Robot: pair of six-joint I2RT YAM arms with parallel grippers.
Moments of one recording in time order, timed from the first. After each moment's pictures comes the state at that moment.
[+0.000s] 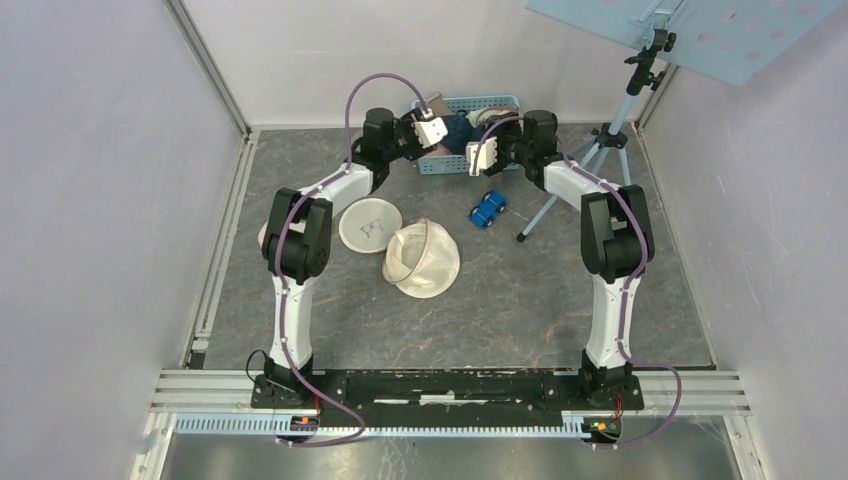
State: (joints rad) left arm -0.37 2.20 1.66 0.35 0.40 0.81; right arm 0.22 2.13 1.55 0.17 -0.47 -1.56
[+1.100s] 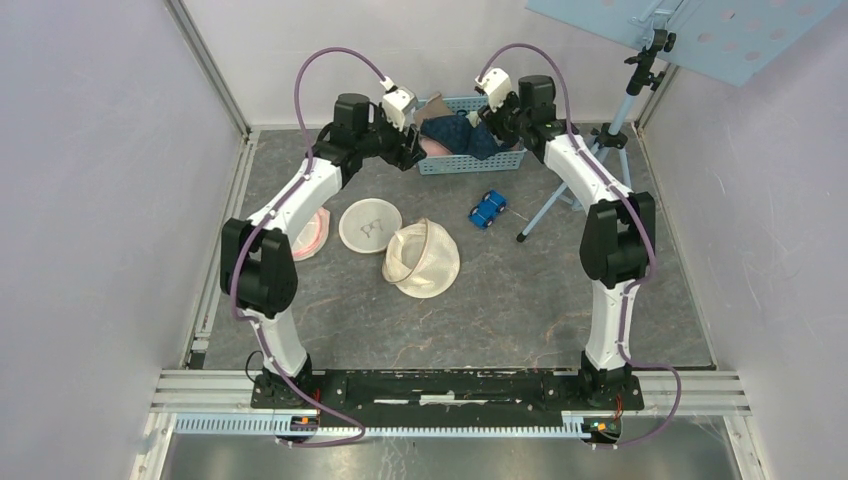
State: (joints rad) left arm -0.33 1.84 1.59 -0.18 0.48 0.22; right arm 0.26 2.07 1.84 -0.25 -0.22 -0.52
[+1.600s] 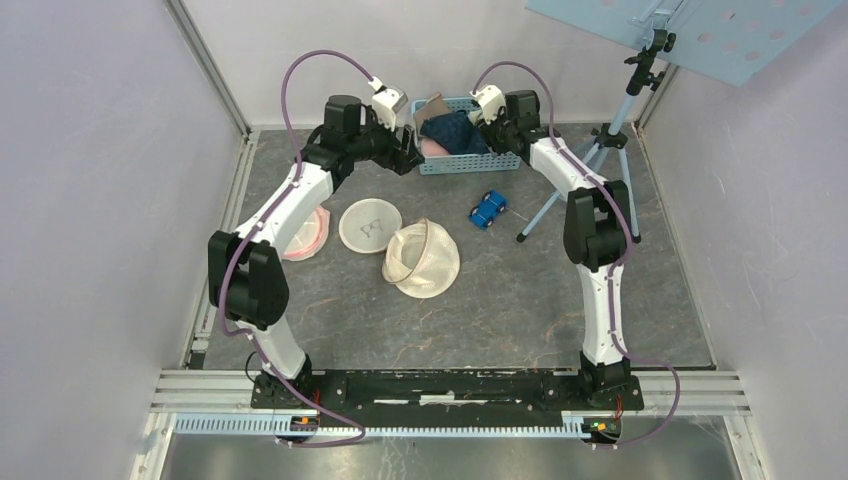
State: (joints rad) left arm -0.32 1.75 1.55 -0.24 0.49 0.10; right arm 0.26 2.27 1.94 -0.28 -0.13 -0.43
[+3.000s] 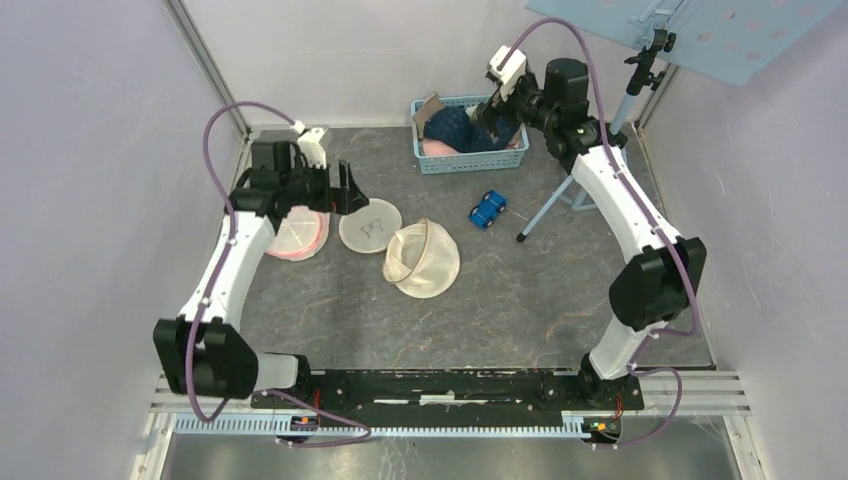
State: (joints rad) left arm -0.10 1.36 1.25 -0.57 0.53 0.00; right arm 0.28 1.78 1.77 -0.18 -0.43 -0.50
